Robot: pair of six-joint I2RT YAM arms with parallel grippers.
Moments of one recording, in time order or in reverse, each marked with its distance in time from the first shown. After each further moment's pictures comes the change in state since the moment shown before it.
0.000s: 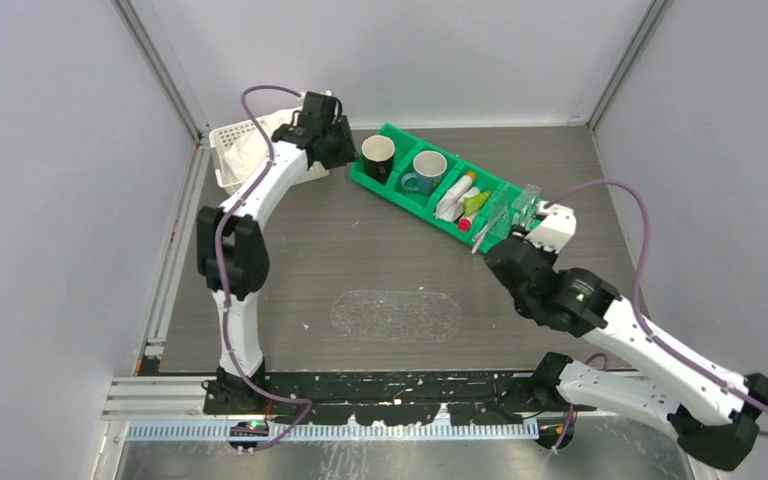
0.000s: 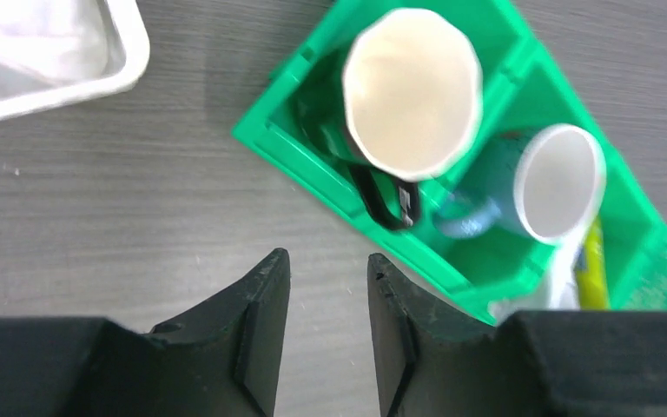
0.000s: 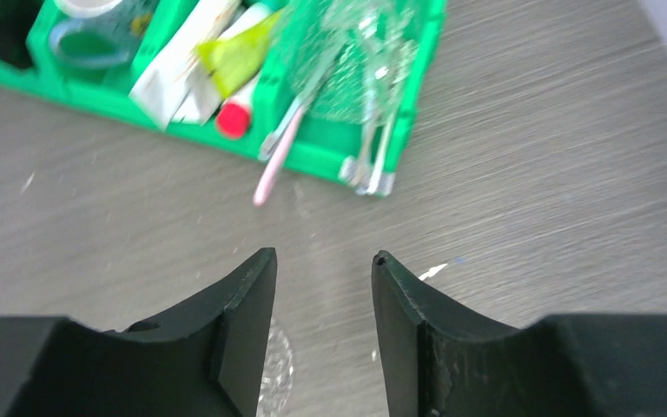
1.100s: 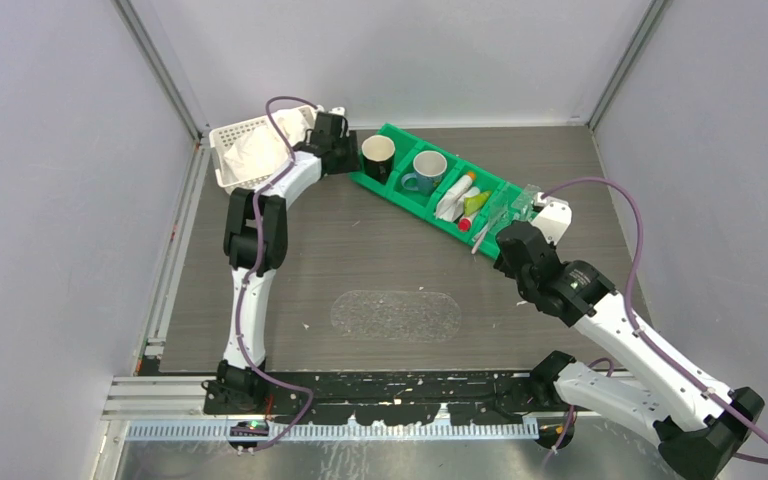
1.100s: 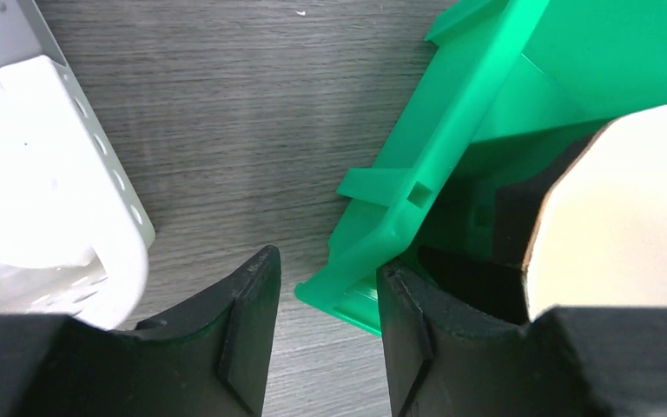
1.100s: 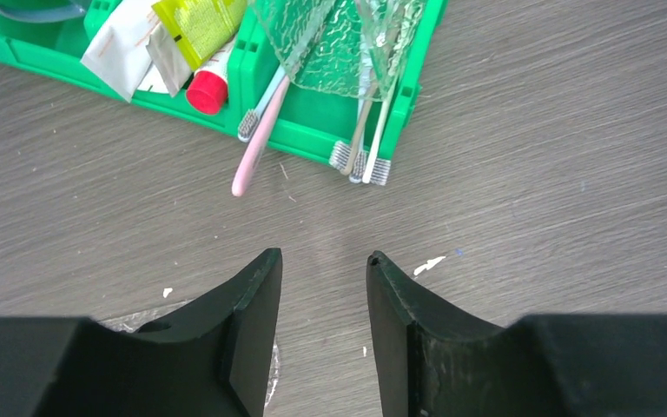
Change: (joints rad) left arm 0.051 0.374 0.108 0.269 -0.009 0.214; right arm -0.284 -0.016 -0.055 0.109 -0.225 -0.180
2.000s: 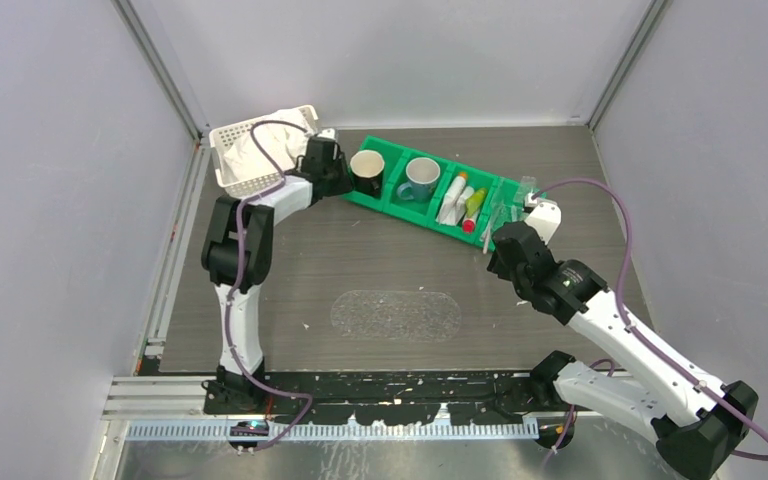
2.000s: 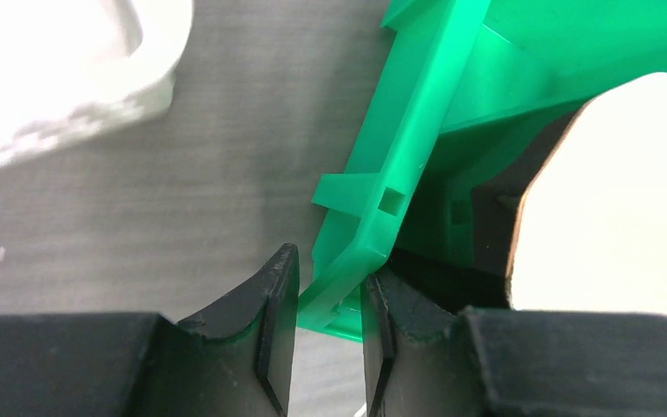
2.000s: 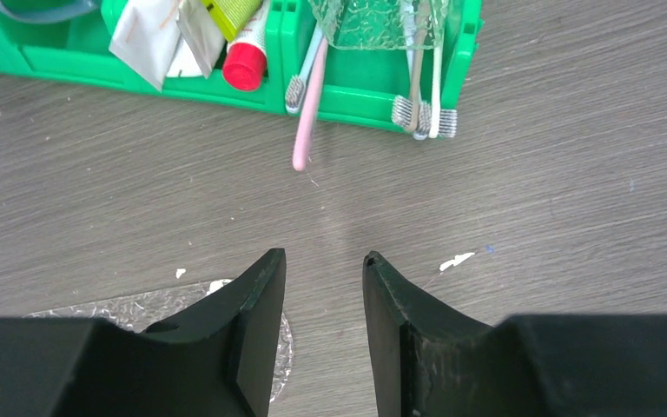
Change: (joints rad) left arm -0.003 -0.190 -0.400 0.245 -0.018 -0.041; right arm -0.011 0.027 -0.045 0.077 -0.093 -0.019
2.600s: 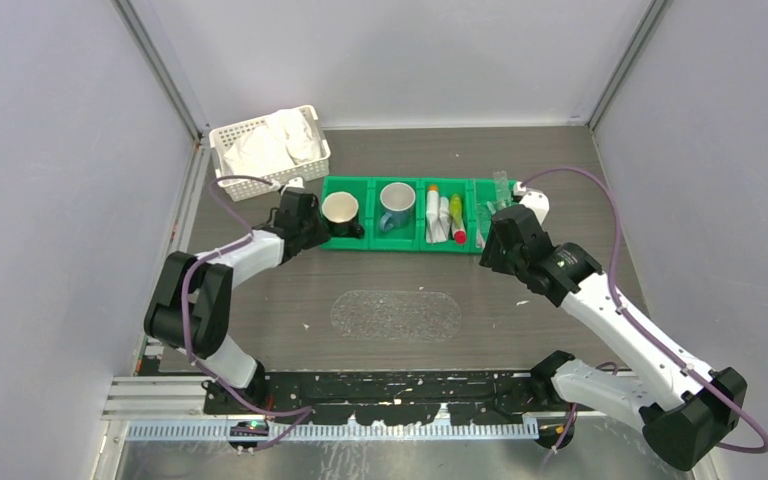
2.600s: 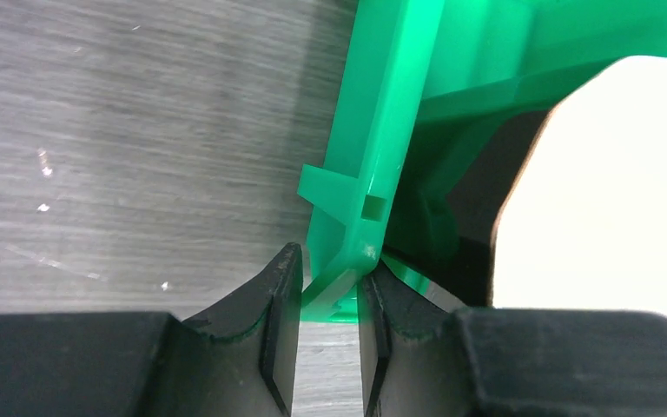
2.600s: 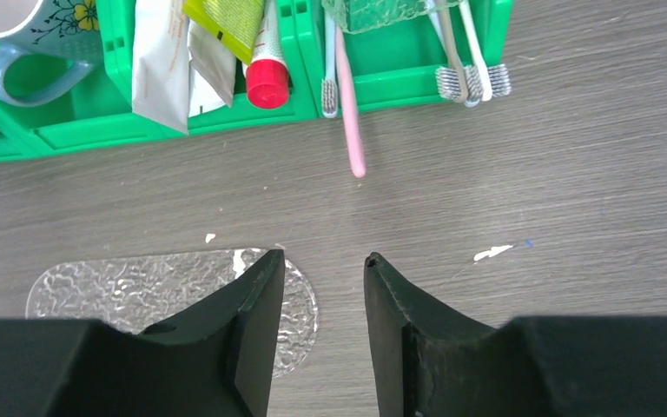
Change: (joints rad) left arm -0.017 -0.534 -0.687 0.069 -0.110 -0.197; right arm -0.073 0.101 0.087 -0.013 -0.183 -0.063
